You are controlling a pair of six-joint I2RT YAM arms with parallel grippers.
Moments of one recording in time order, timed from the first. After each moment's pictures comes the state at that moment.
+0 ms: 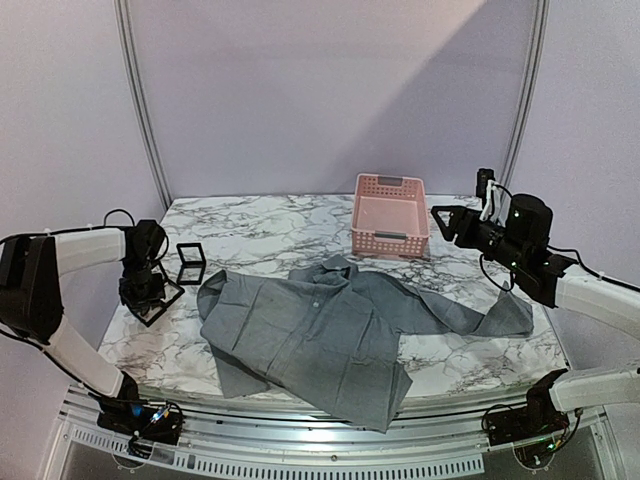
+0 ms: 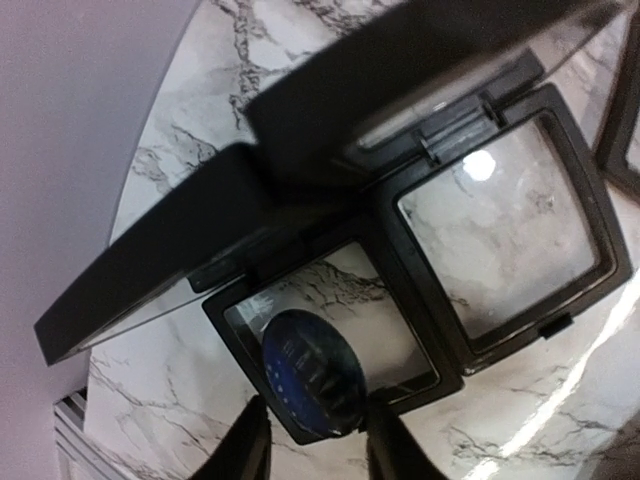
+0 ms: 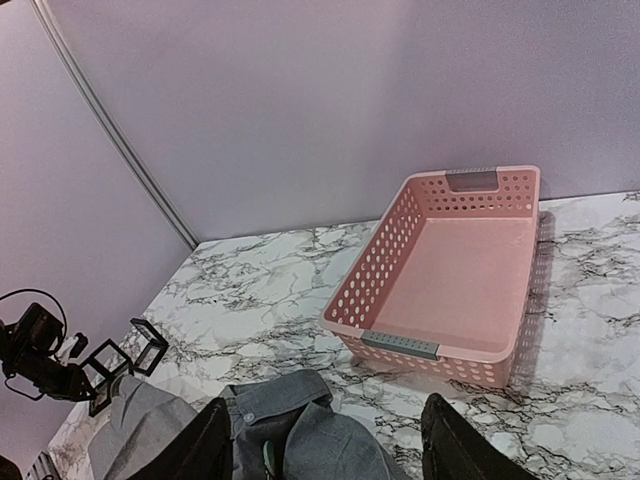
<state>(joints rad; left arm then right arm) -0.04 1.52 0.91 -0.84 -0.36 -0.49 0.44 1.12 0.69 0.30 -0.08 0.47</state>
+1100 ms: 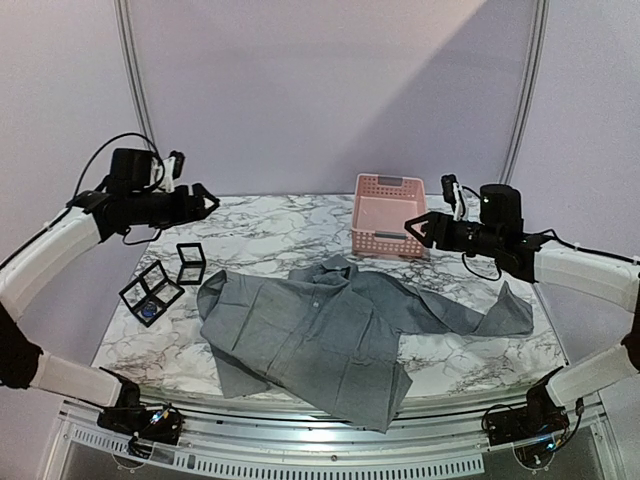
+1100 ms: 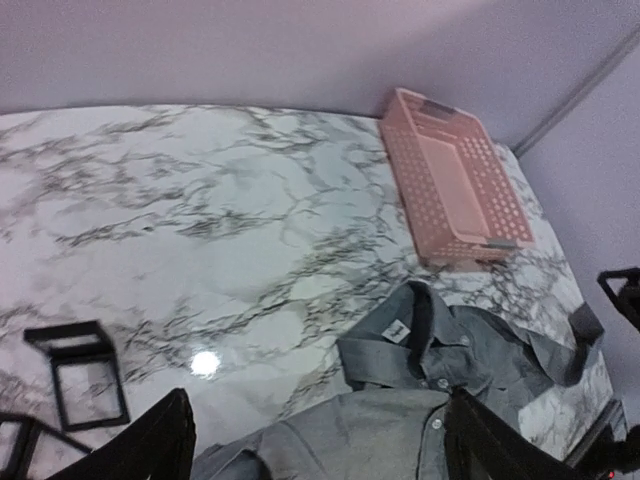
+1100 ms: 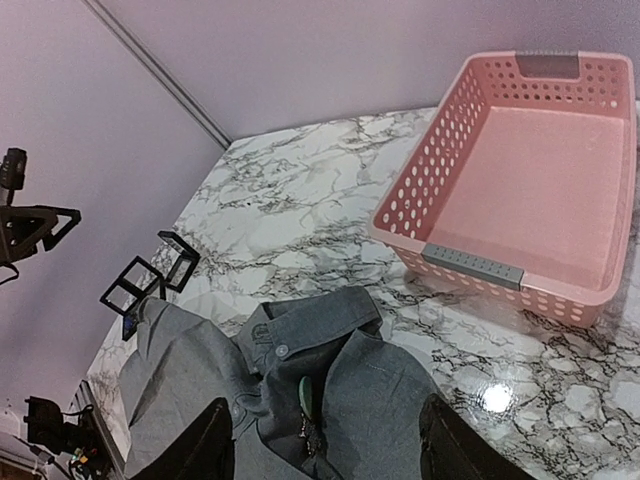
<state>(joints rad) -0.27 1.27 1.16 -0.46 0.20 -0.34 0.44 1.34 0.85 0.14 -0.33 0.49</state>
